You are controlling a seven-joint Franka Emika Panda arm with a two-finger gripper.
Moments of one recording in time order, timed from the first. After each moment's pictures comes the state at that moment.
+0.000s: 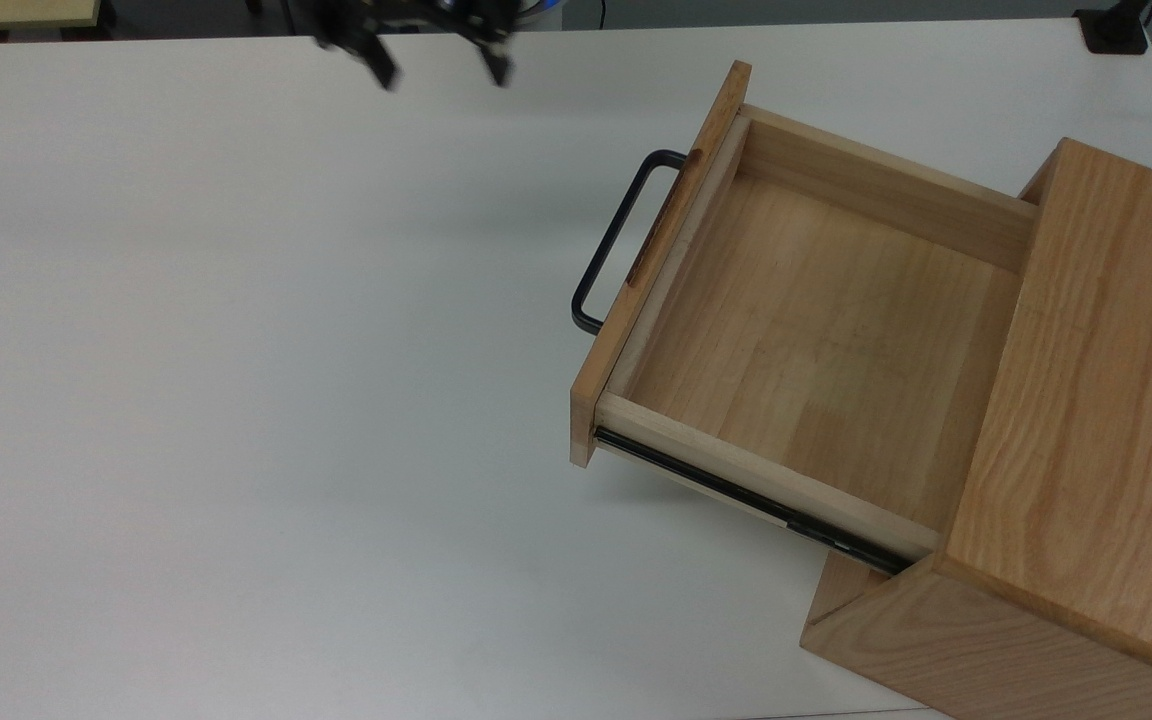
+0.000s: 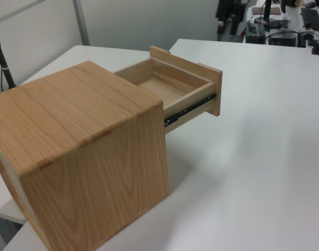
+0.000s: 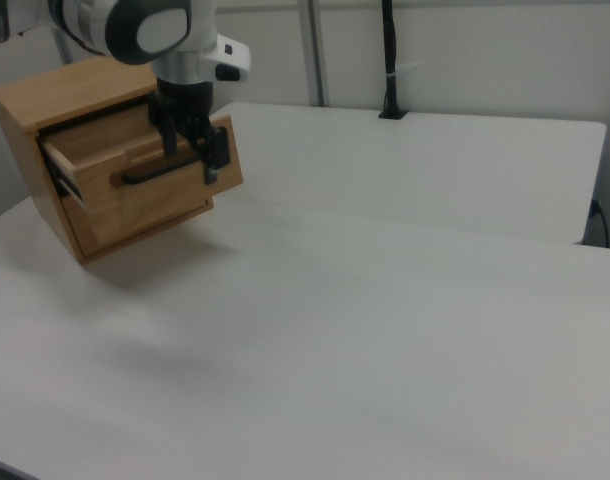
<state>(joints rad) 0.16 0.09 -0.29 -1.50 0.29 1.62 0.07</state>
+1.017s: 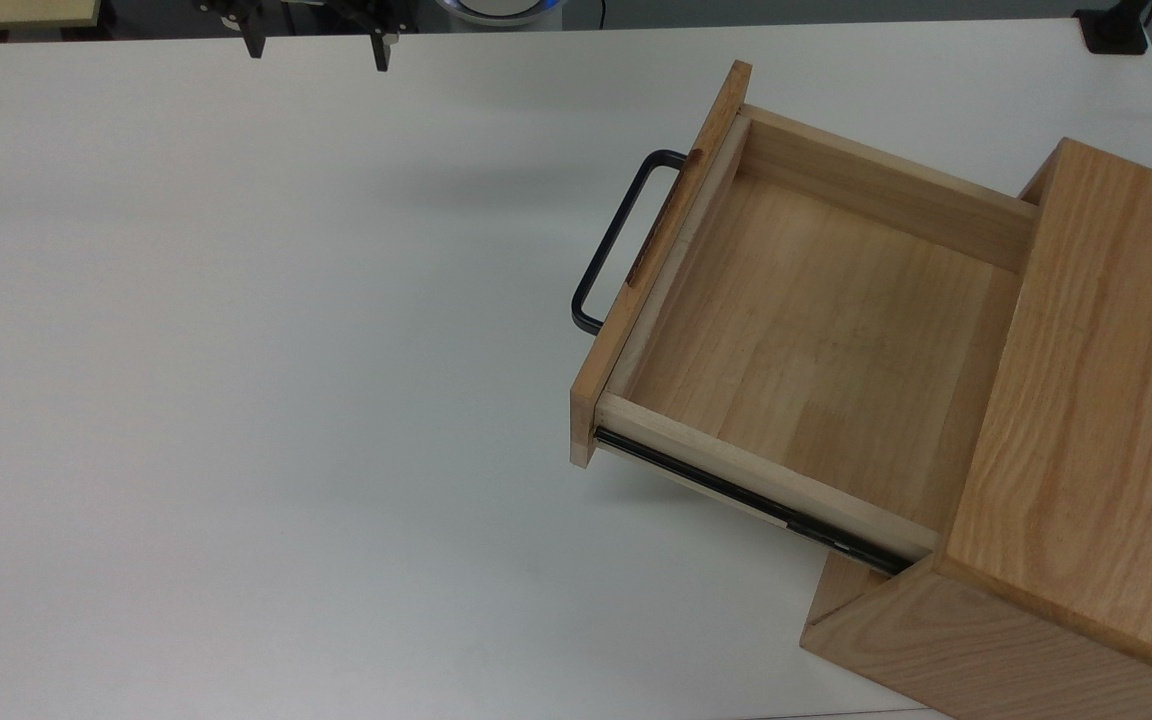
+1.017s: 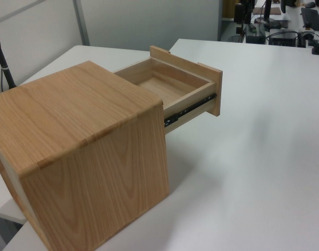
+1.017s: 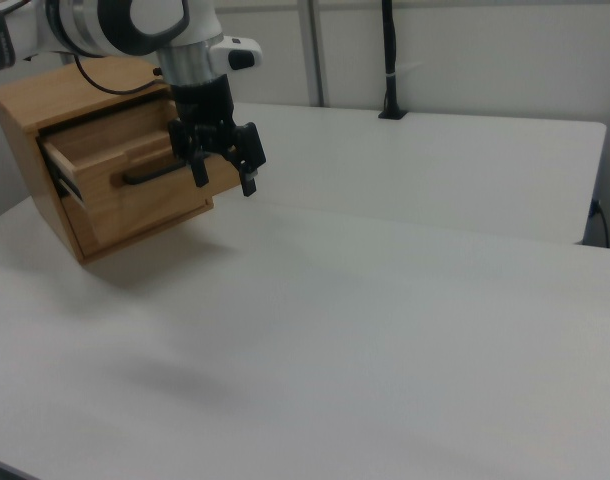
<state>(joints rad) -0.05 0.07 -0.06 -1.51 -0.05 1.59 -0.06</state>
